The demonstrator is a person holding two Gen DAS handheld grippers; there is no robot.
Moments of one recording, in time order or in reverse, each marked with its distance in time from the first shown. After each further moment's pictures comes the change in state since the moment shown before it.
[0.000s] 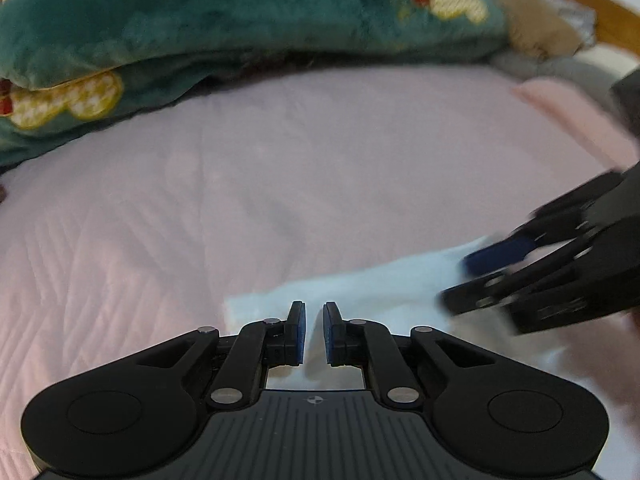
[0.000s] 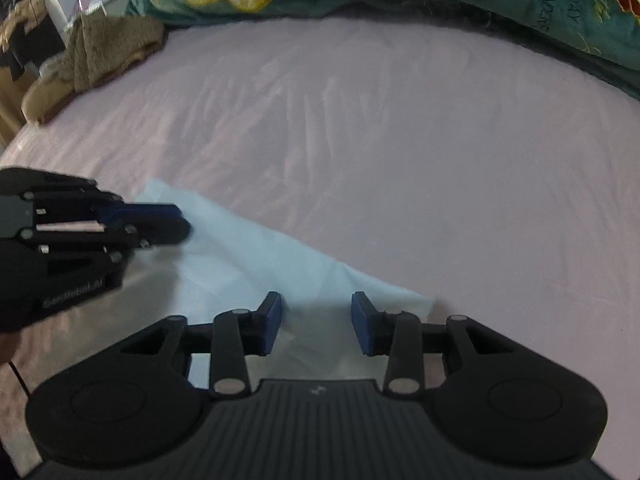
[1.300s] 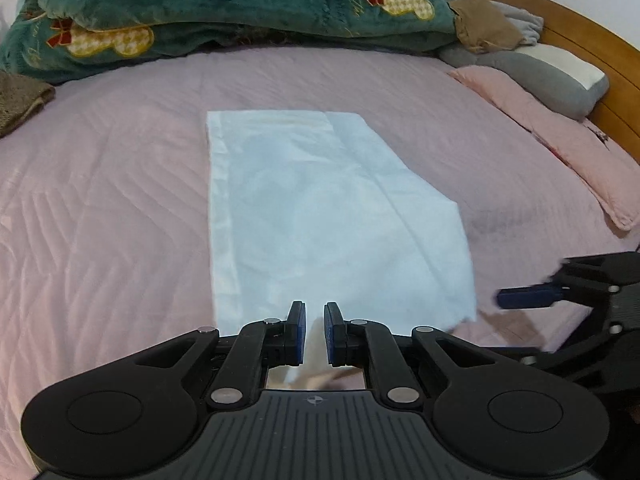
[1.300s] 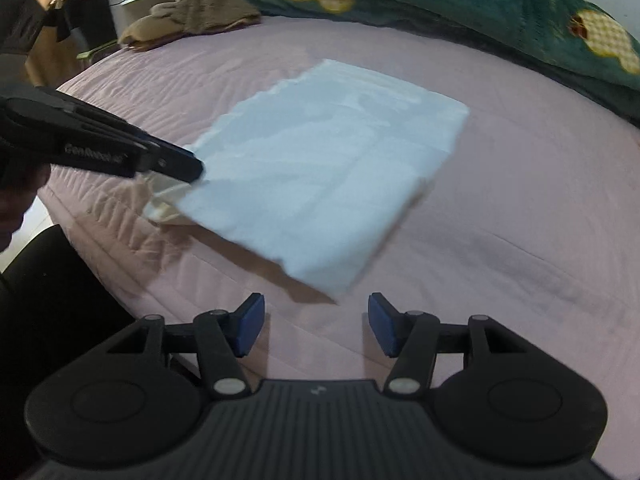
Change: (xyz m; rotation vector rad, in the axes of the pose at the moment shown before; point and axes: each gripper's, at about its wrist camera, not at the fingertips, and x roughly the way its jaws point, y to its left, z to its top) left arm -0.198 -0.067 -0.202 -0.103 -0.023 -0.116; right arm -0.139 0.144 -0.241 -0.103 -0.115 -0.058
